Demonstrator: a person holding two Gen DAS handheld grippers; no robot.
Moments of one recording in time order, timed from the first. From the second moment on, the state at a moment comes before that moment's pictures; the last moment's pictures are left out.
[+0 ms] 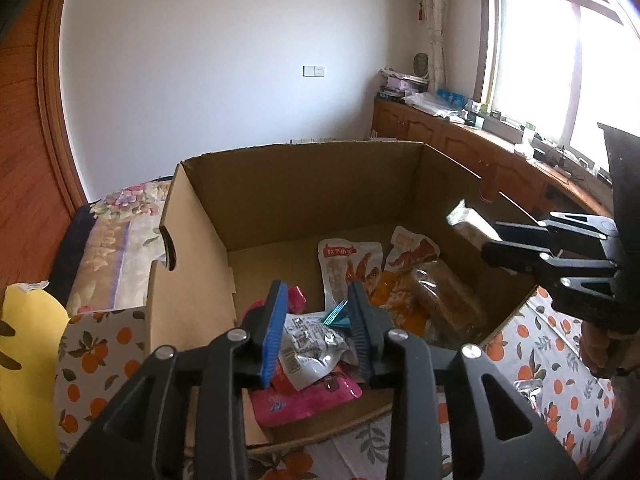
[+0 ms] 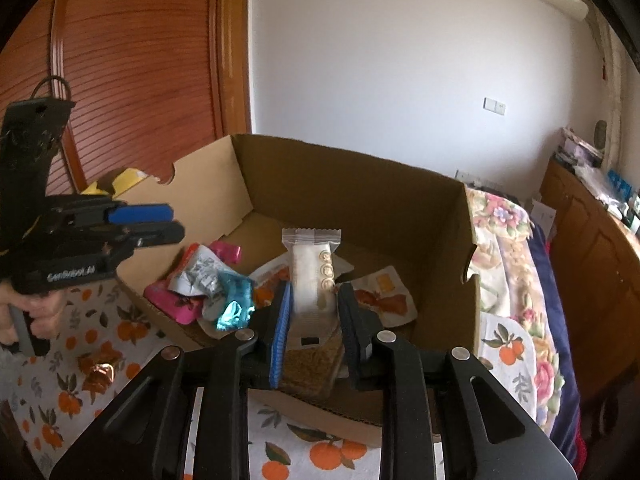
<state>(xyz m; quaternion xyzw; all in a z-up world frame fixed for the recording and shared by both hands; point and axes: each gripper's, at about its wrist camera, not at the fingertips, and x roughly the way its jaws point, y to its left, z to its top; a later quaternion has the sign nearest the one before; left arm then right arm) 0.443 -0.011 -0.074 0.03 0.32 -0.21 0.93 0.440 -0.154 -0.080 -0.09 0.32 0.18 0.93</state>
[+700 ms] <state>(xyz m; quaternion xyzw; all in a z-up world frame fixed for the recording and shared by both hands) 0.366 -0.003 -0.054 0.05 0.30 -0.20 0.93 0.345 -0.183 -0.063 -0.06 0.30 0.17 0.93</state>
